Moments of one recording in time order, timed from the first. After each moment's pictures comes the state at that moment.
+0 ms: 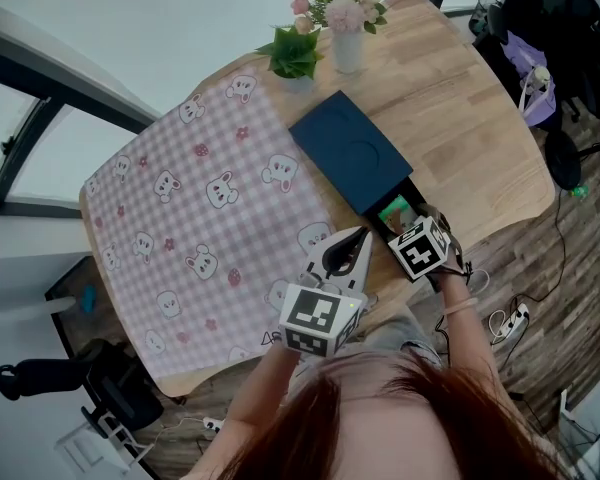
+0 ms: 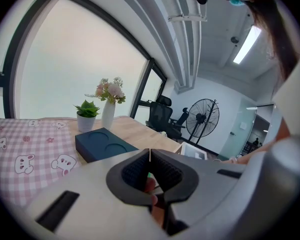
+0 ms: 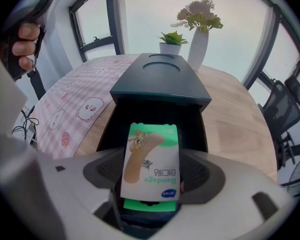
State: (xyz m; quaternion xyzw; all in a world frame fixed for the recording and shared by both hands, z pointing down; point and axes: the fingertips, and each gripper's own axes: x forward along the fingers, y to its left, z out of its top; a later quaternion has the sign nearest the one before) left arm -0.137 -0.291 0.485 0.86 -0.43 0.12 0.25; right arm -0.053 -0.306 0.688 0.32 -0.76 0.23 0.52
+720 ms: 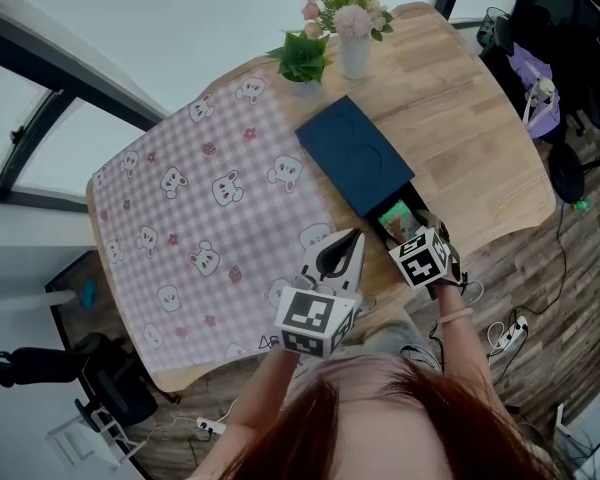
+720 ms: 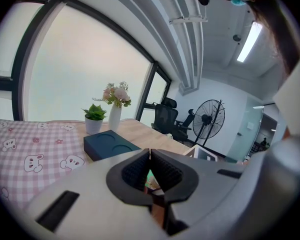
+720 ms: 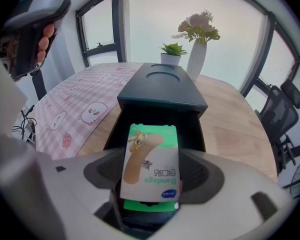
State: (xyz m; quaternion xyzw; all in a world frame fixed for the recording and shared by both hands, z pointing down) left arm -0.149 -0.288 0.484 0.84 -0.47 0.12 0.24; right arm -0.057 -0.308 0.679 0.34 -0.78 0.19 0.49
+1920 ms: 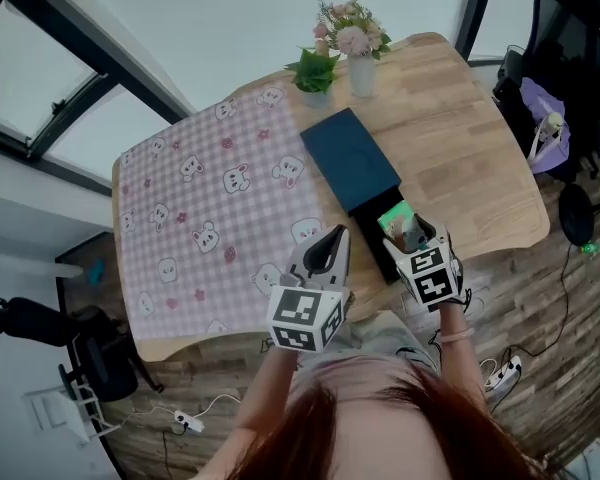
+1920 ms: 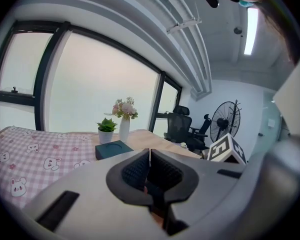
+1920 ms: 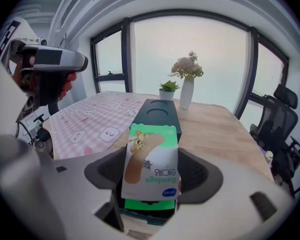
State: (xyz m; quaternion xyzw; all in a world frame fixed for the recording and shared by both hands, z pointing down) left arm -0.124 -0.253 0.446 0.79 -0.57 0.09 0.19; right arm -0.025 -0.292 0.584 0.34 -0.86 0.14 0.36
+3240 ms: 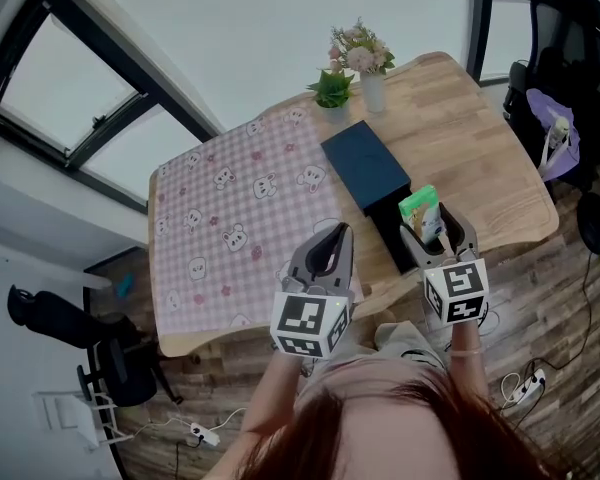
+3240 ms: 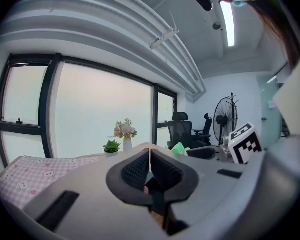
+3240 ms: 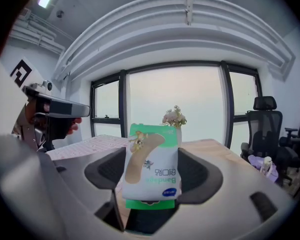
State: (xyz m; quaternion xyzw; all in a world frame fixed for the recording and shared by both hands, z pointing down) left arm -0.117 -0.198 0.374 0.79 -0.60 0.09 0.08; right arm -0.002 -0.258 0.446 0.42 -0.90 0.07 0.12
